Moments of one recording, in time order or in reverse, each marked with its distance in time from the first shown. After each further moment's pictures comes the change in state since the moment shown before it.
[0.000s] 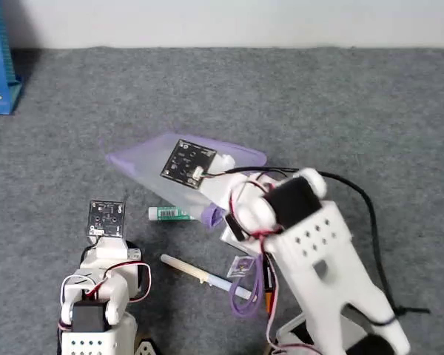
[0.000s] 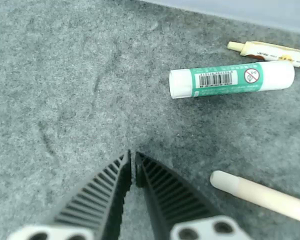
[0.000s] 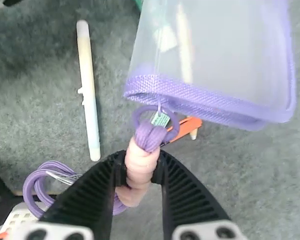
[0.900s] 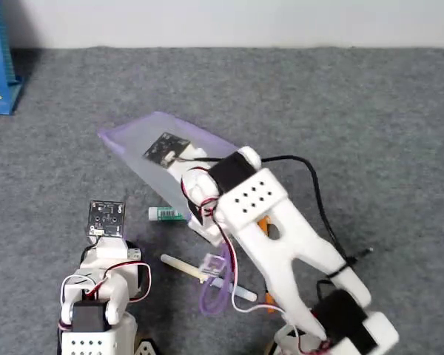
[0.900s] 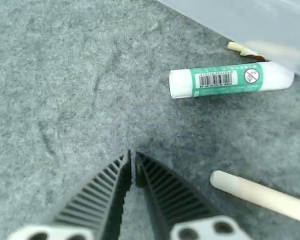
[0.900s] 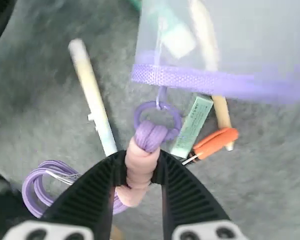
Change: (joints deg) left arm 0.0 0.0 0.0 0.0 0.0; right arm -4.1 20.2 -2.9 -5.5 -11.3
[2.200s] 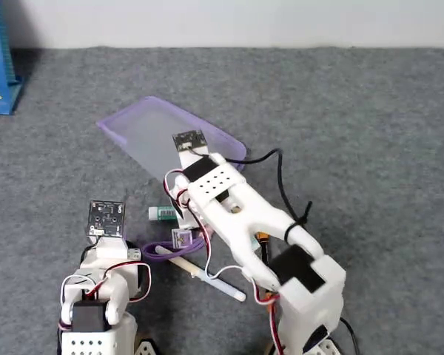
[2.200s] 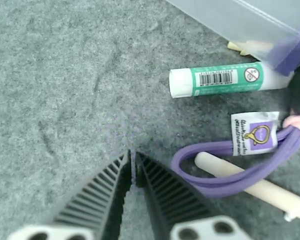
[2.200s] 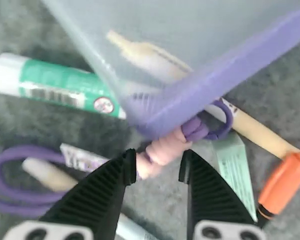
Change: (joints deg) left arm 0.0 0.0 0.0 0.0 0.0; right arm -0.8 27.9 0.0 -22.2 -42.7
